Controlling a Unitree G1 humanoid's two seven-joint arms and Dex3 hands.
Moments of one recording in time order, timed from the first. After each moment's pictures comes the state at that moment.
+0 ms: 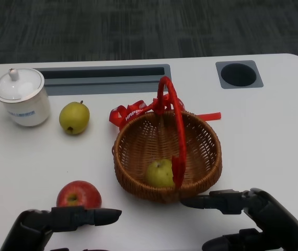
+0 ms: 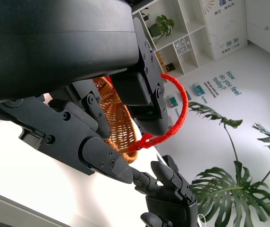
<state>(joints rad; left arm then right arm) 0.24 0.20 -0.06 0.17 -0.18 -0.93 -0.37 -0.16 -0.17 0.24 0.75 0.05 -1.22 0.46</state>
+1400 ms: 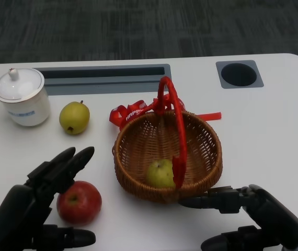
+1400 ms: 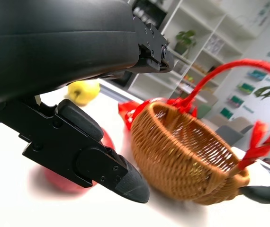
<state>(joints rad) 0.03 0.26 0.11 0.41 0.56 -0.95 0.08 -0.17 -0.17 0.22 0.72 -0.01 -1.22 0.45</state>
